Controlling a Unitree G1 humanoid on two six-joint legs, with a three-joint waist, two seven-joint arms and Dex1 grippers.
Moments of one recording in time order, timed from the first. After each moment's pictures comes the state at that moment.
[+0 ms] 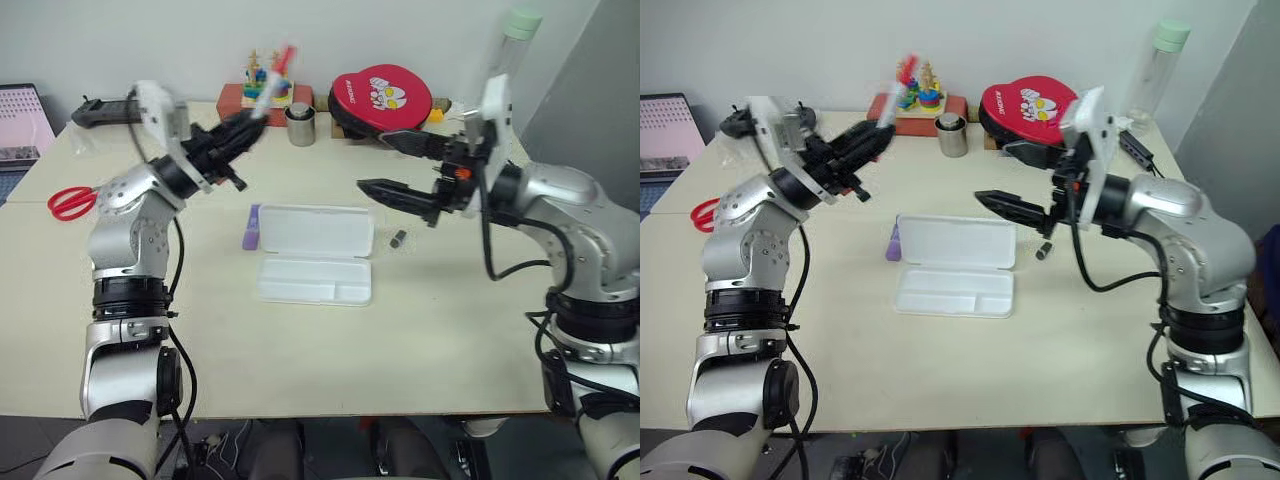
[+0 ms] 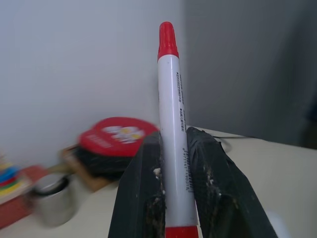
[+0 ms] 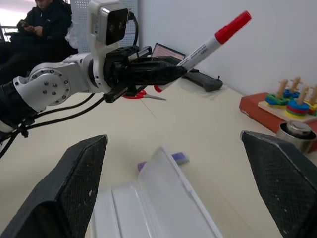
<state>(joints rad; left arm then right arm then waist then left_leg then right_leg) -0.80 0.57 0.07 0.25 -0.47 0.21 -1.08 -0.78 -0.57 -0.09 -0.33 0.62 0.85 0.84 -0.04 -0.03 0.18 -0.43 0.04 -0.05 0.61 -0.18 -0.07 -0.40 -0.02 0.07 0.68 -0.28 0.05</state>
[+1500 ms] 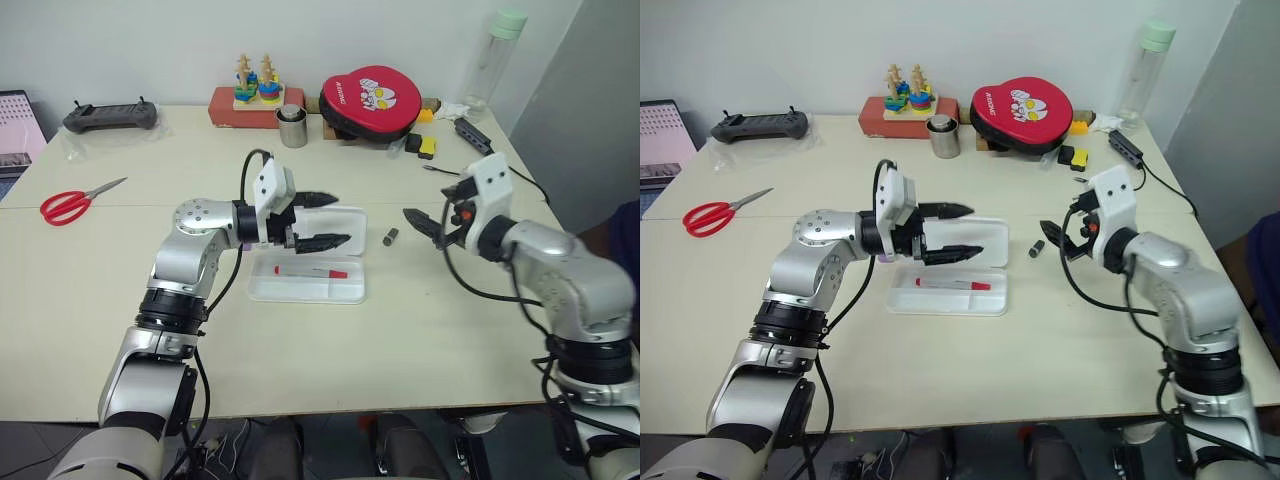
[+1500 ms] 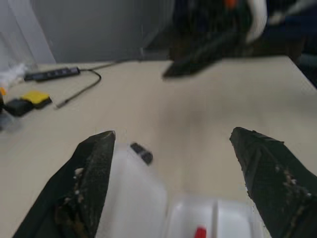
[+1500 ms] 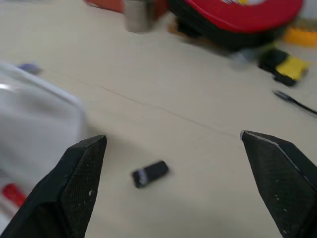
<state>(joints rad) -0.74 0.46 -0.05 0.20 -0.36 0.29 -1.15 -0.57 -0.42 -0.01 -0.27 0.35 0.97 0.20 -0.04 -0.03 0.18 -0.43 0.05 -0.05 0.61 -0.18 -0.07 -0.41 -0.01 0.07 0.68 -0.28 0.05</state>
